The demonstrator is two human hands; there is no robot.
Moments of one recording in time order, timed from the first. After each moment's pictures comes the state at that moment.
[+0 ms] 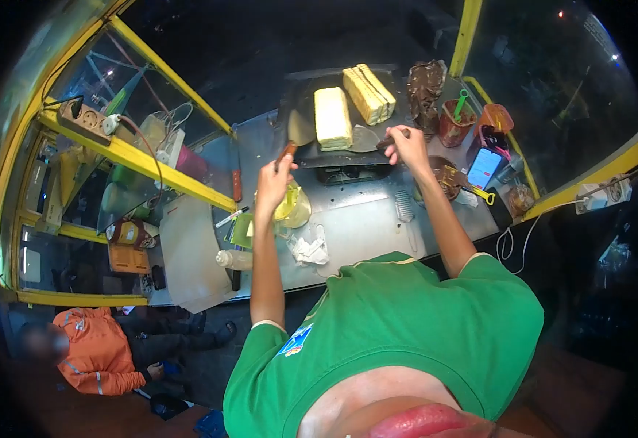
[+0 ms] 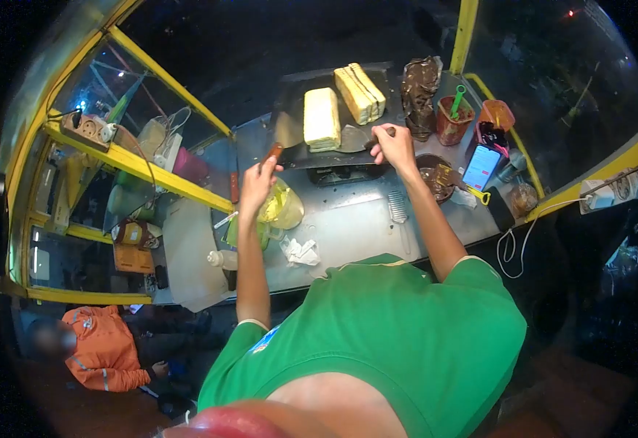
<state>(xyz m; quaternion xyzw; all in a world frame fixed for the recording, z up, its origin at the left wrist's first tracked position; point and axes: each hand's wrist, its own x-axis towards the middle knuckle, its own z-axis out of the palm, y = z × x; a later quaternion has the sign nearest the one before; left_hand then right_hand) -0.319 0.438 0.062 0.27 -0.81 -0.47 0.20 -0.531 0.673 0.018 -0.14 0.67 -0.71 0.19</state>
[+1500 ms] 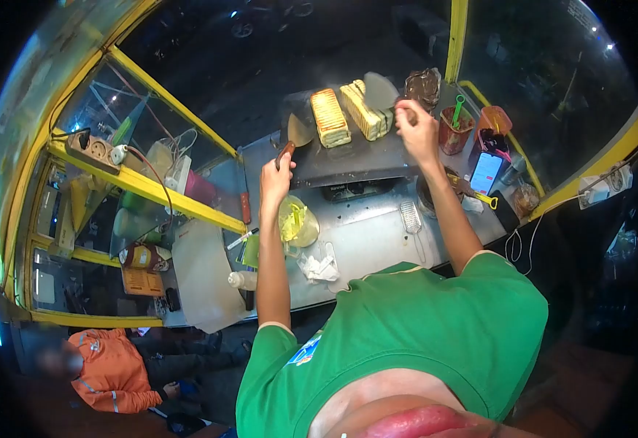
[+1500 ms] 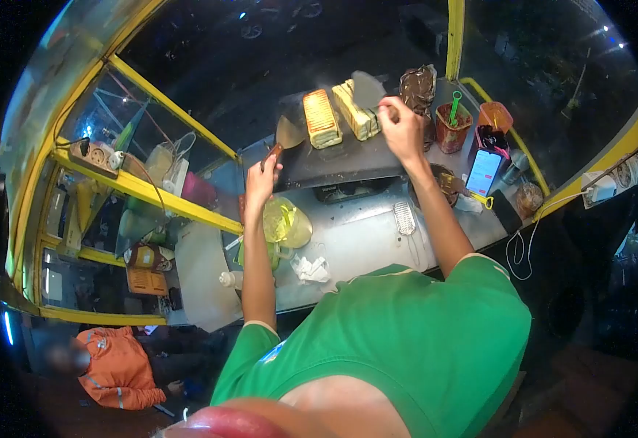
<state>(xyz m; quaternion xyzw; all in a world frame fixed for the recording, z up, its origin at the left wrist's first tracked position) -0.367 0.402 0.069 0.31 -0.85 -0.38 0.18 -0.563 0.668 0.059 -0.23 0.72 -0.63 -0.16</state>
